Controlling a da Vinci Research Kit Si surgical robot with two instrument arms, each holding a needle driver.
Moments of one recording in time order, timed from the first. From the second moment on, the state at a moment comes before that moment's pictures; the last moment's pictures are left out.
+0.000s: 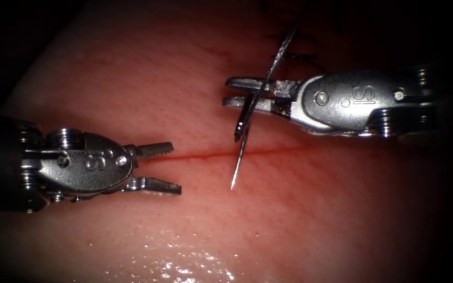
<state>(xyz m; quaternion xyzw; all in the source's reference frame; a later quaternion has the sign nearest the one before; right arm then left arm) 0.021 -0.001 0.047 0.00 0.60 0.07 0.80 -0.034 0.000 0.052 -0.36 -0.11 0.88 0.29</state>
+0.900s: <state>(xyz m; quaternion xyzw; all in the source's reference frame) 0.025 0.000 0.050 -0.08 0.65 -0.07 0.76 -0.033 -0.001 0.058 -0.25 -0.09 0.90 0.34</state>
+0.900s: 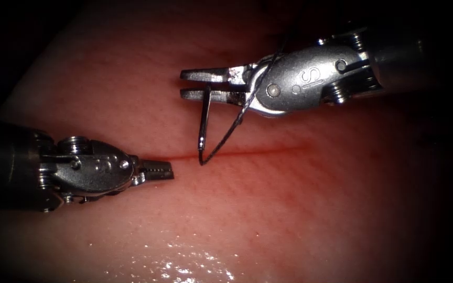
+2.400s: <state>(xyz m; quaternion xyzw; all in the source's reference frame) 0.027 -0.003 0.053 -0.16 0.67 -0.14 0.72 -0.032 -0.008 0.066 -0.17 -0.20 0.90 0.35</state>
